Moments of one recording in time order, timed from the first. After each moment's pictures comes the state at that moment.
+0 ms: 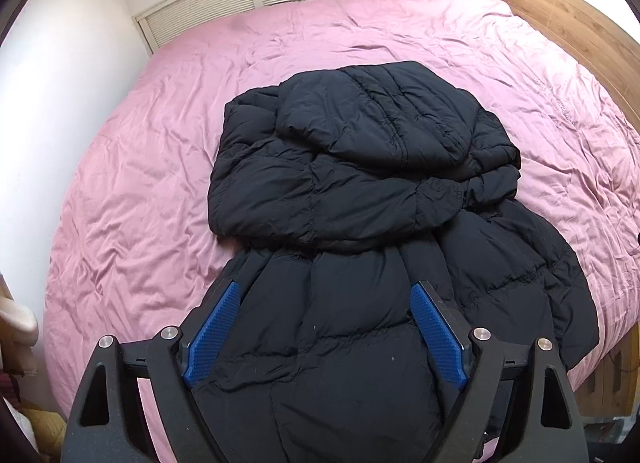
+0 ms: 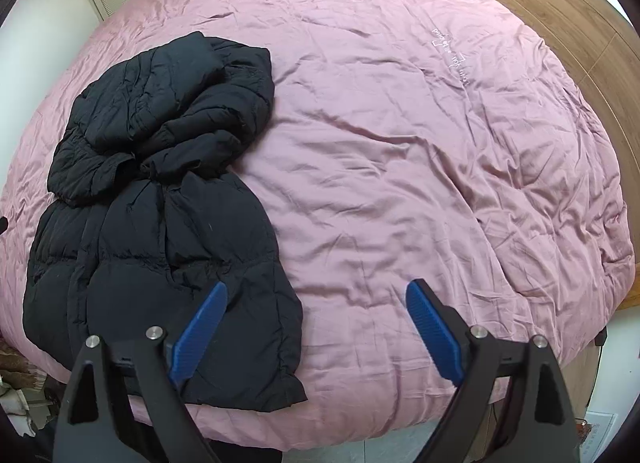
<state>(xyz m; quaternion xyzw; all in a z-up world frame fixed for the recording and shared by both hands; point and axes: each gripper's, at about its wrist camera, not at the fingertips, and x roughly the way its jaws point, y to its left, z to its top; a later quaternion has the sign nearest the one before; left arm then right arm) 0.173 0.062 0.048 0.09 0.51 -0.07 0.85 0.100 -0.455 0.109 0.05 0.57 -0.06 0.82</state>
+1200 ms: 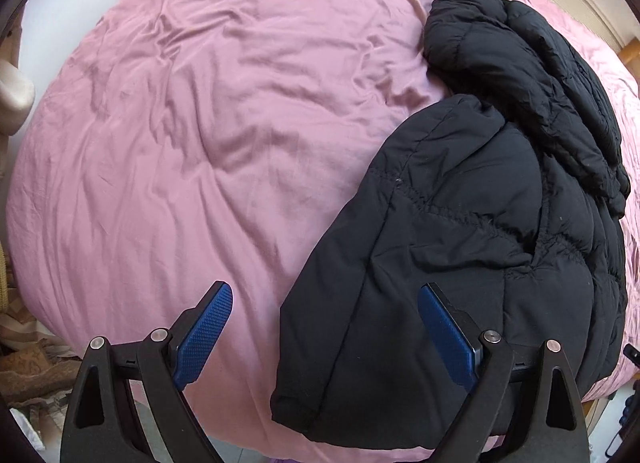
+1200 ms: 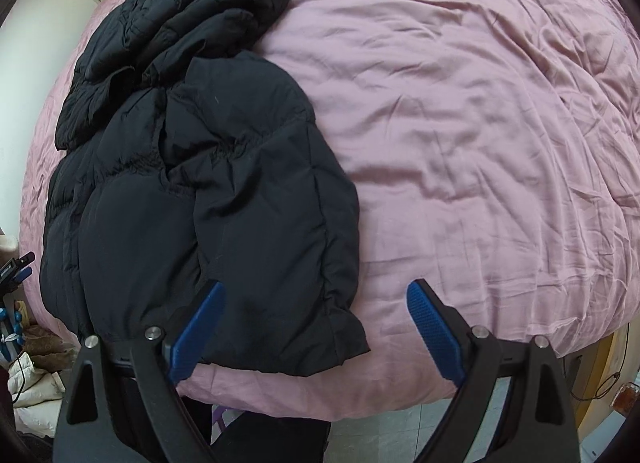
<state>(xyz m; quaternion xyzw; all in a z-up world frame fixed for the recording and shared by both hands) 0.123 0.280 -0.077 -0.11 0.63 0.07 0.77 0.063 -0.430 -0.008 0.14 0.65 0.00 0.75</state>
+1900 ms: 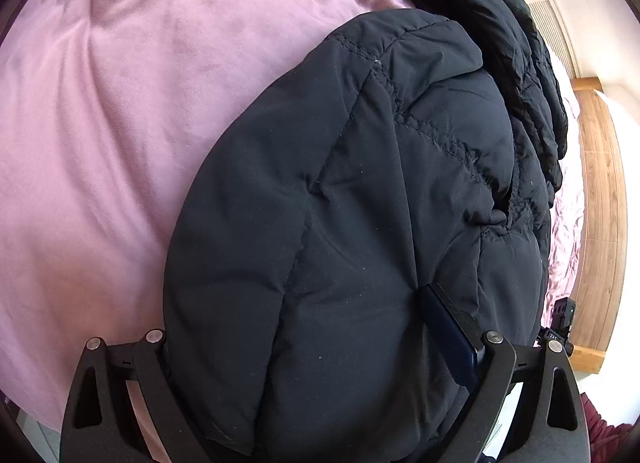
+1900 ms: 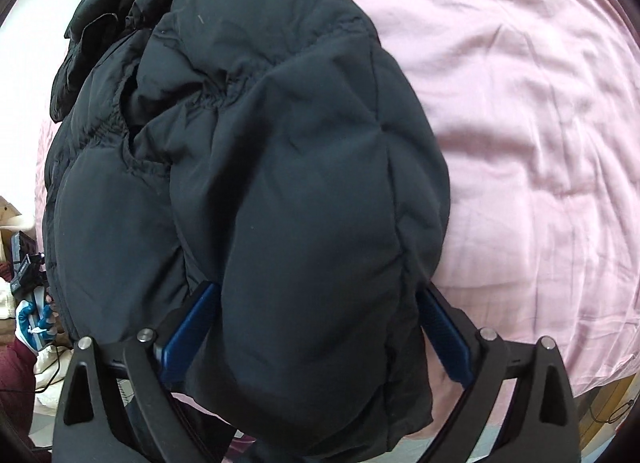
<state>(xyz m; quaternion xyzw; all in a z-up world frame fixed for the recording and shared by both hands) 0.113 0.268 -0.154 -0.30 0.66 -0.08 0.68 0.094 -0.405 -0.093 0.19 0.70 0.08 0.68</state>
